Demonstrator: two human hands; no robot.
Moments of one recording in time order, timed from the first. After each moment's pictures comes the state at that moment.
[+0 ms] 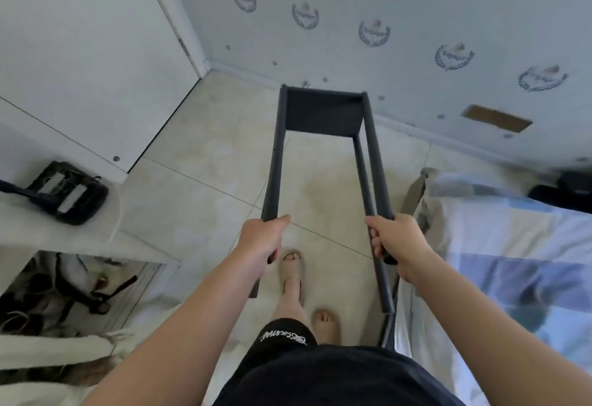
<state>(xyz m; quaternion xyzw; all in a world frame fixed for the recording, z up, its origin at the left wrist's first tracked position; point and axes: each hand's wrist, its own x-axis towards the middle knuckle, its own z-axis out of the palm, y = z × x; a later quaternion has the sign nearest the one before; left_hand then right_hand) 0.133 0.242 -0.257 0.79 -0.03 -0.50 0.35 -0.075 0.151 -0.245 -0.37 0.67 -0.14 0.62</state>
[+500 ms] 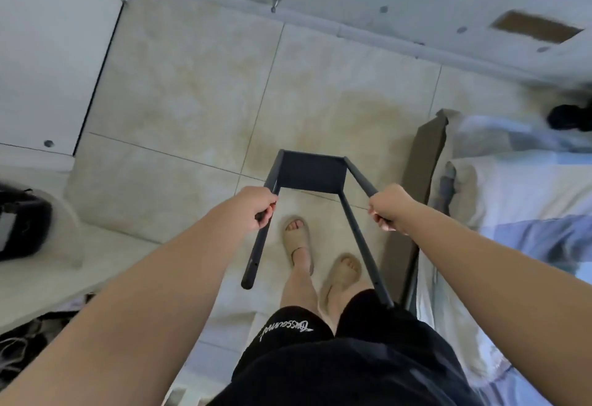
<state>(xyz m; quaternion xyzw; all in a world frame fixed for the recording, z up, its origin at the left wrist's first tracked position) 0.266 0.073 -0.412 0.77 0.07 -0.63 0.10 0.013 0.006 -0.421 -0.34 0.76 0.14 0.54</state>
